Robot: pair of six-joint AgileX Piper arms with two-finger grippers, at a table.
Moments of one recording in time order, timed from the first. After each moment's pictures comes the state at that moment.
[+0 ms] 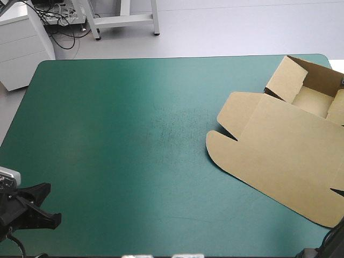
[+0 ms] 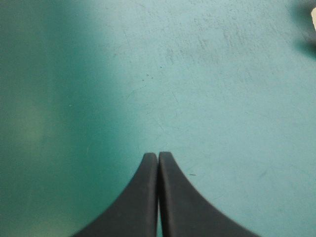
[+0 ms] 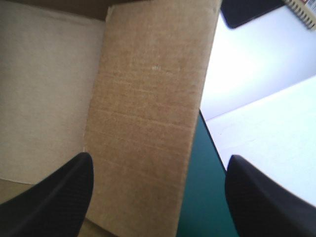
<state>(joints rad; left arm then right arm) -0.51 0.48 -0.98 0.16 1.26 -0.20 -0.47 2.00 -2.08 -0.04 1.24 -0.10</state>
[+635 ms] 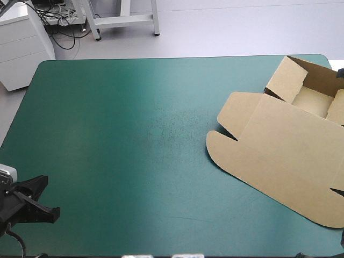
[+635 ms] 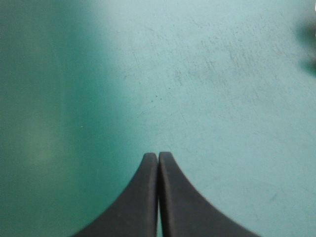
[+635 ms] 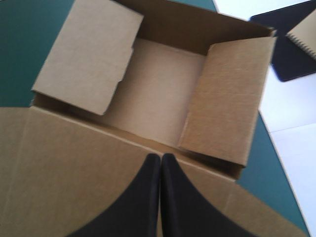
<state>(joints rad) -0.51 0.48 -0.98 0.20 1.19 -0.20 -0.47 1.54 -1.83 0.24 1.25 -0.24</state>
